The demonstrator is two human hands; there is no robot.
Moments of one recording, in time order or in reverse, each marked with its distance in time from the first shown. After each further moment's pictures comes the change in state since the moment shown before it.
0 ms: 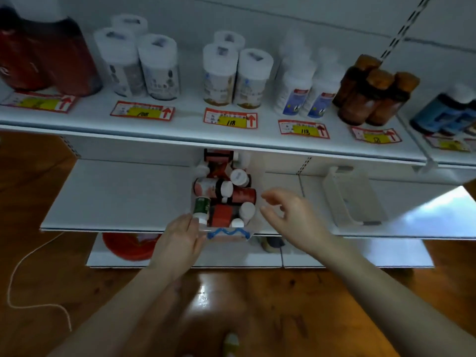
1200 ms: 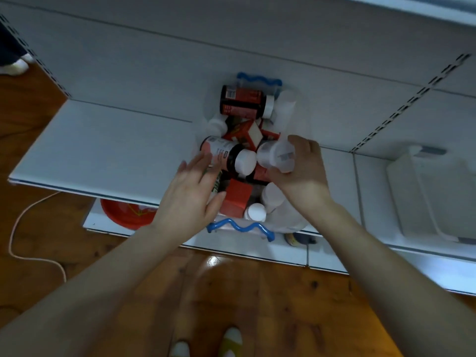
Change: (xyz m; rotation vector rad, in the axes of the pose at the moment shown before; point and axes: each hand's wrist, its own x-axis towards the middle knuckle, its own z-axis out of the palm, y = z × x) left_hand 0.067 -0.017 0.107 -0.089 0.088 -0.016; right_hand 0.123 0.113 0.136 0.131 0.189 0.084
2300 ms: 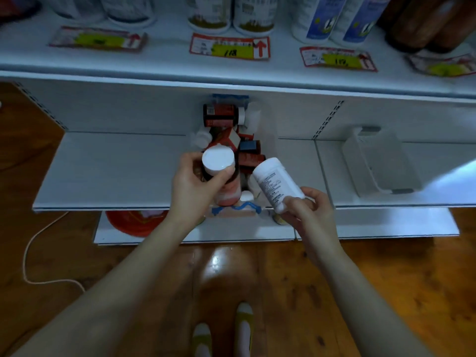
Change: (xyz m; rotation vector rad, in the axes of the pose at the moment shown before) left_hand -0.004 0.055 -0.100 -0.974 0.189 -0.490; right_hand -0.135 -0.054 -0.070 0.880 0.140 0.563
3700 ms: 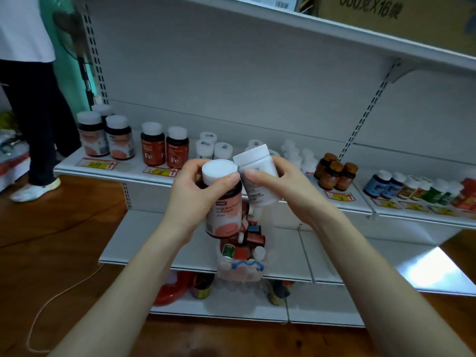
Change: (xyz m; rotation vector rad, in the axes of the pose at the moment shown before) left_hand -0.118 0.255 -0.197 -0.408 0.006 0.243; right_hand -0.205 -0.271 0.094 -0.296 -0.524 -0.567
